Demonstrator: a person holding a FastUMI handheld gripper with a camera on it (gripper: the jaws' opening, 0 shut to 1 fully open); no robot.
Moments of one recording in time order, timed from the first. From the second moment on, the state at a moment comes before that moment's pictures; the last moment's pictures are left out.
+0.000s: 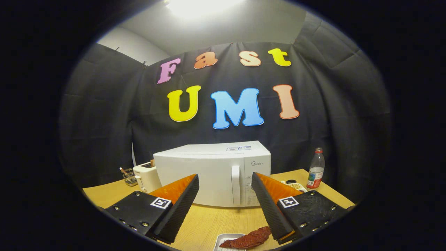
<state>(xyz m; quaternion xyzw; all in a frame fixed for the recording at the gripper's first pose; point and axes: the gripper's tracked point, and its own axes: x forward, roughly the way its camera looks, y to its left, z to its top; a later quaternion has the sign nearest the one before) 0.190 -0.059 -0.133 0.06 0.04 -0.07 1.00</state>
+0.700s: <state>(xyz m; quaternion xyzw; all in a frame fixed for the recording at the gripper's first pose) 0.287 -0.091 -0.210 0.06 0.07 -0.12 0.99</state>
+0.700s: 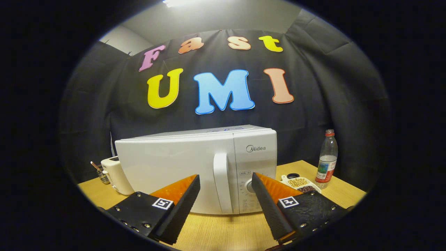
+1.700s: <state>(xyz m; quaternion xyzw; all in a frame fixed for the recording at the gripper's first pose) 0.312 -0.090 -0.233 0.06 0.10 -0.15 0.98</state>
